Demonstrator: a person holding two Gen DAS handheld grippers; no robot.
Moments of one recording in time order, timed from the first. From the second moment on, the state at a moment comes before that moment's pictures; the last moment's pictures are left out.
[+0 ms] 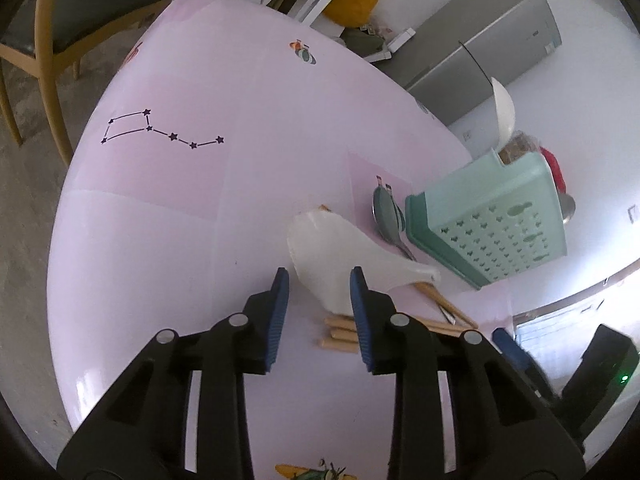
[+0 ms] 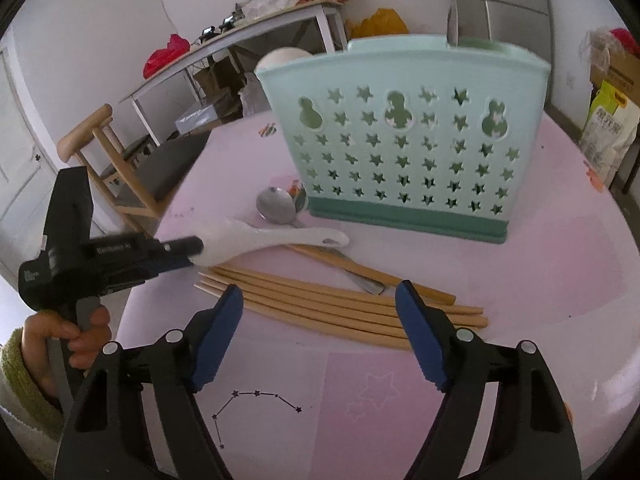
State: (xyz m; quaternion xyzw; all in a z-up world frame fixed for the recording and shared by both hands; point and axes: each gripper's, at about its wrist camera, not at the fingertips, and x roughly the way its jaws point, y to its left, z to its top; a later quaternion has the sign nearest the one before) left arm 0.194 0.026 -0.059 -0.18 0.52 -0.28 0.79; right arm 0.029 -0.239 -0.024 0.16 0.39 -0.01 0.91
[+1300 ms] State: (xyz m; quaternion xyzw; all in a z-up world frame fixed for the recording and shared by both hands) left arm 0.163 0.105 0.006 -0.23 0.35 -0.16 0.89; right arm 0.127 -0.175 -0.017 -0.08 0.40 0.07 0.91
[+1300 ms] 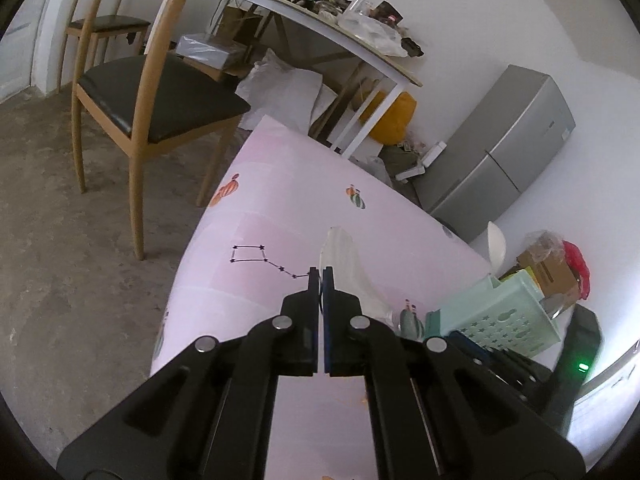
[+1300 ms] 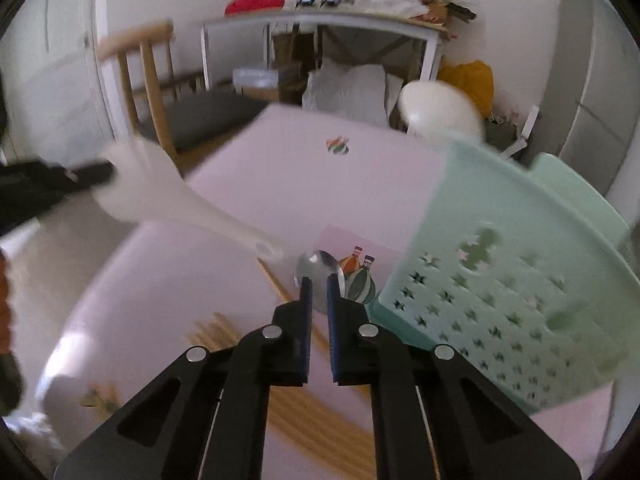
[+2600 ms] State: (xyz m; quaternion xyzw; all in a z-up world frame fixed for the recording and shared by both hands) left arm 0.167 0.120 -0.005 -0.24 0.34 -0.17 0.89; right arm 0.177 -0.167 -0.043 -0.02 0.48 0.07 0.88
